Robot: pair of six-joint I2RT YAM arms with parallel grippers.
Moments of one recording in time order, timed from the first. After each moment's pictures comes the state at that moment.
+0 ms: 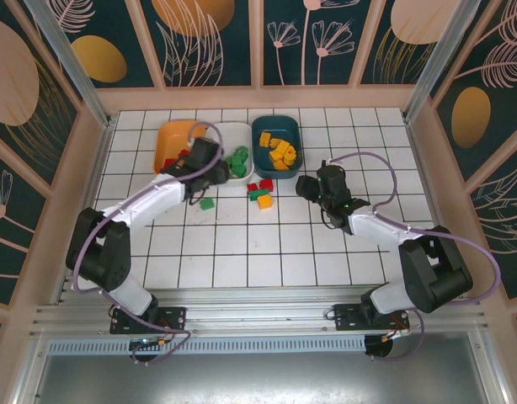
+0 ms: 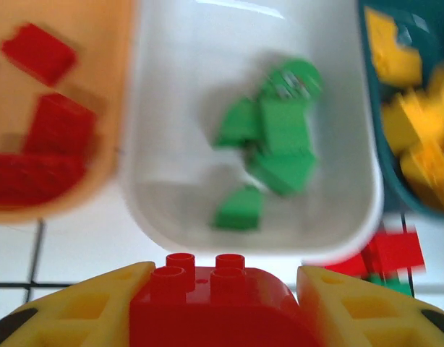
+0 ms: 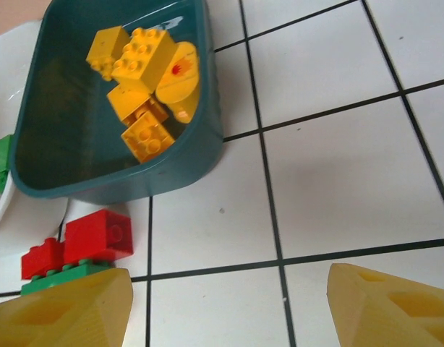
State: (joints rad) left arm -0.42 1.63 1.18 -0.38 -0.15 -0.56; right arm 0.48 1.41 0.71 0.07 0.15 0.58
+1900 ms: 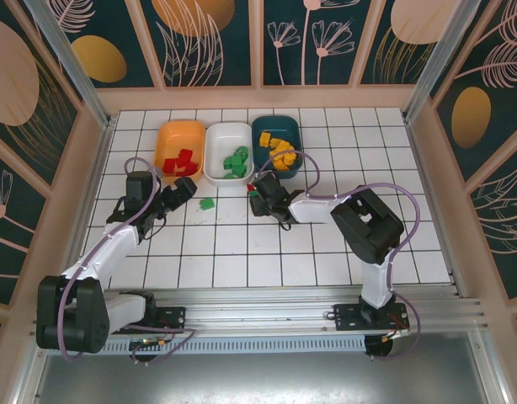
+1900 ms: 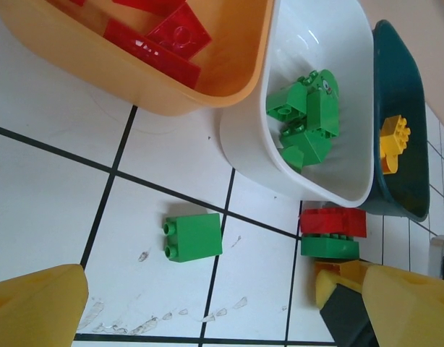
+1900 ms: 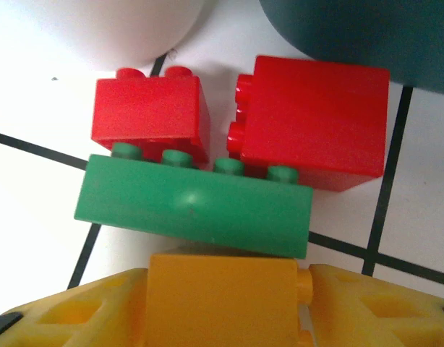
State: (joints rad) left arm -0.10 1.19 0.63 -0.13 0.30 -0.73; right arm 0.79 1.92 1.08 -0.06 0.22 0.36
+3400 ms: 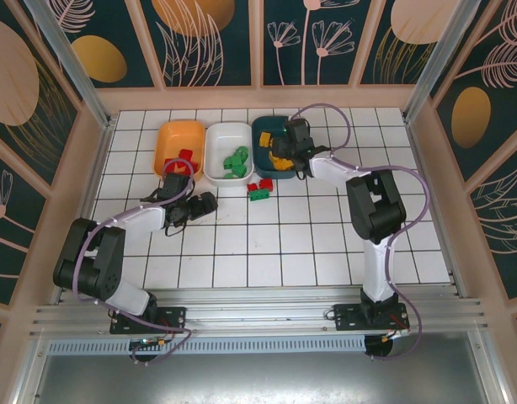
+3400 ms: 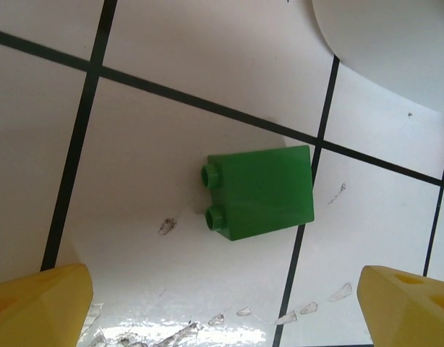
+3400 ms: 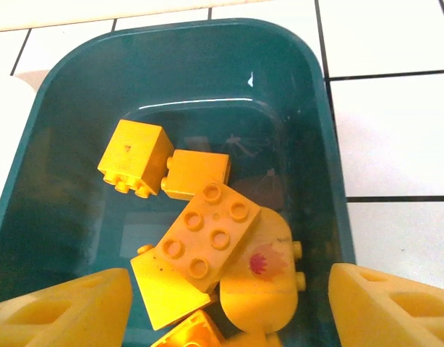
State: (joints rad) left arm -0.29 1.54 0.74 -0.20 0.12 -0.67; right arm 0.47 2.04 1.47 -0.10 0.21 0.33
